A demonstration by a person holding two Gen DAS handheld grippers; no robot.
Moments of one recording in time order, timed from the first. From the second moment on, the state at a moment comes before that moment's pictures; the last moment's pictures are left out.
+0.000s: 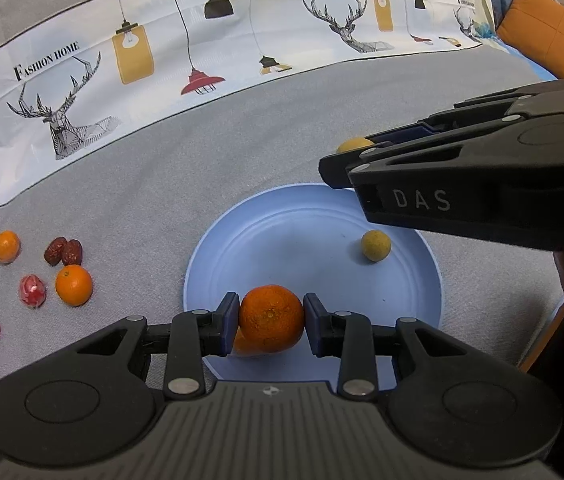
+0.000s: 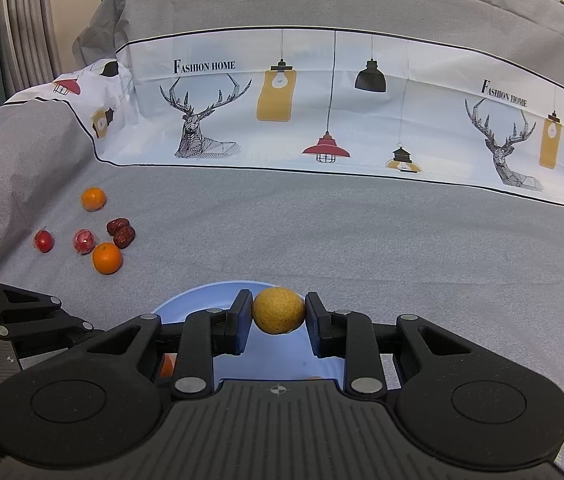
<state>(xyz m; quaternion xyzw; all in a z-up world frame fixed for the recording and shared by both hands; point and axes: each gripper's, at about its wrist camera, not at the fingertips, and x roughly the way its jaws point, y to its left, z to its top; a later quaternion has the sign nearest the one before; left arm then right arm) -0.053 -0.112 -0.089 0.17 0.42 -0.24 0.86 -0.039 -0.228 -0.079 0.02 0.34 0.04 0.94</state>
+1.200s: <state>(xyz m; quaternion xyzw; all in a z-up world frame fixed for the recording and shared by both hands) 0.100 0.066 -0.043 0.00 0.42 0.00 0.91 -0.019 -0.188 -0.068 0.03 0.30 0.05 0.95</state>
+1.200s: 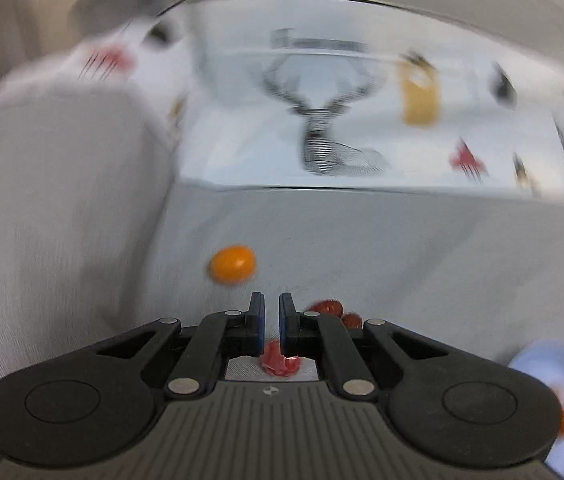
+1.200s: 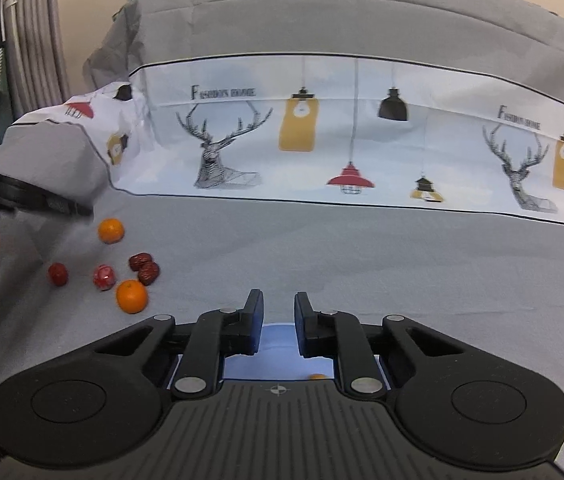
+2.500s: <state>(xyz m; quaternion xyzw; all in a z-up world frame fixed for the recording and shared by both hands) 0.145 0.072 -0.102 -0.03 0.54 0.04 0.84 0.080 -0.068 -0.110 -0.01 0.37 0.21 0.91</state>
